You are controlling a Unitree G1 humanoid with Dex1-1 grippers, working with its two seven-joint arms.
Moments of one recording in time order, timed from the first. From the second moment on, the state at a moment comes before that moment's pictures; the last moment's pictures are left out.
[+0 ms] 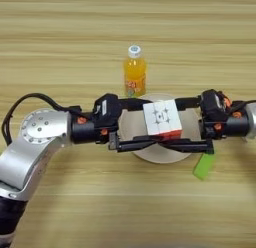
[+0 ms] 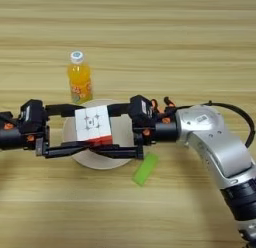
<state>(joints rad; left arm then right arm) -0.17 0.50 -0.19 -0.38 -0.40 0.27 -1.06 -0.29 -0.59 0.24 -0.24 0.49 0.27 1.18</state>
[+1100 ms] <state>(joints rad) -0.13 0.52 -0.14 -0.39 -0.44 0.17 -1.06 -0.26 -0.51 0.24 -0.10 0.37 0.21 1.09</state>
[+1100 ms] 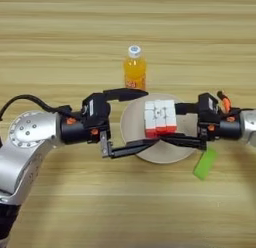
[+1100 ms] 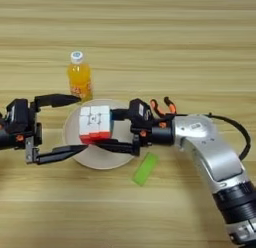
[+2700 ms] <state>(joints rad) -0.13 0.40 -0.05 -0.28 -0.44 0.11 -0.83 -0.12 -0.34 0.08 -0.11 0.37 0.09 0.82</state>
